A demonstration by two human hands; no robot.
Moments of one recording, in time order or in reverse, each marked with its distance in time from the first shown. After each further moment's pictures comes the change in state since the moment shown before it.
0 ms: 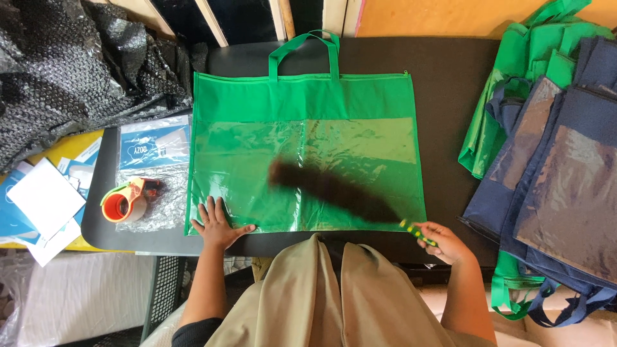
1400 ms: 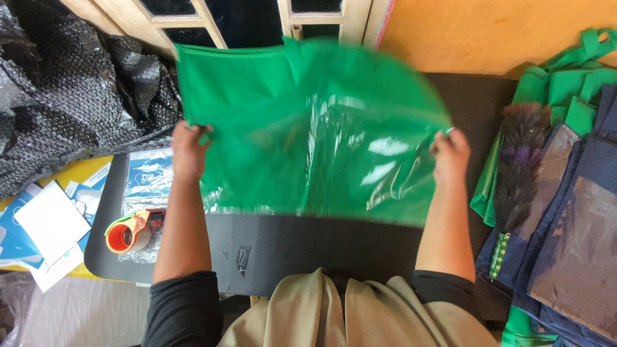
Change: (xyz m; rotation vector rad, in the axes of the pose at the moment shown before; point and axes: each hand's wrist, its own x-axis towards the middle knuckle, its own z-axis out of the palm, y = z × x) left_hand 0.210 0.088 -0.212 -1.688 0.290 0.362; right_hand 0.262 -0.256 0.074 -0.087 0.657 -0.784
